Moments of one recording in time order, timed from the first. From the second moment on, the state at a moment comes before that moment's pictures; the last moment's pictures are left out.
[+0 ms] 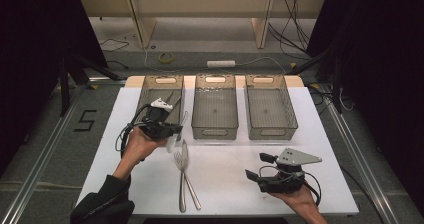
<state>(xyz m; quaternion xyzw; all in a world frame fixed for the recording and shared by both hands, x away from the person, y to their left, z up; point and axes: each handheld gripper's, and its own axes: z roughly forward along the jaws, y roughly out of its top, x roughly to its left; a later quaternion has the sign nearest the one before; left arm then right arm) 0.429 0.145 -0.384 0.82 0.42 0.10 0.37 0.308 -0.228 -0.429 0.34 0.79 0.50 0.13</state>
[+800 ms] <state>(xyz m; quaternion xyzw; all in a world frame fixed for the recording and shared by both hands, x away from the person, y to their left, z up) 0.478 0.108 -0.370 0.81 0.41 0.13 0.40 0.308 -0.229 -0.429 0.34 0.79 0.50 0.13</state>
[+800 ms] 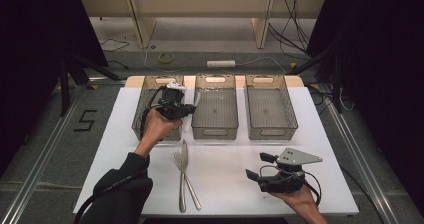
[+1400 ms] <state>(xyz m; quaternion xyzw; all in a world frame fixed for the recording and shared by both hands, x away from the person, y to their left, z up) 0.515 0.079 -0.372 0.80 0.42 0.15 0.40 0.308 -0.230 -0.429 0.33 0.79 0.50 0.13</state>
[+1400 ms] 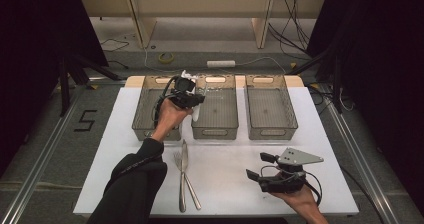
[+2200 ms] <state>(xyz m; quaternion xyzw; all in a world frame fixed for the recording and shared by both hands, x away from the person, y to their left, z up) 0.528 0.068 -0.398 0.80 0.43 0.15 0.39 0.307 -0.229 -0.429 0.33 0.79 0.50 0.13</state>
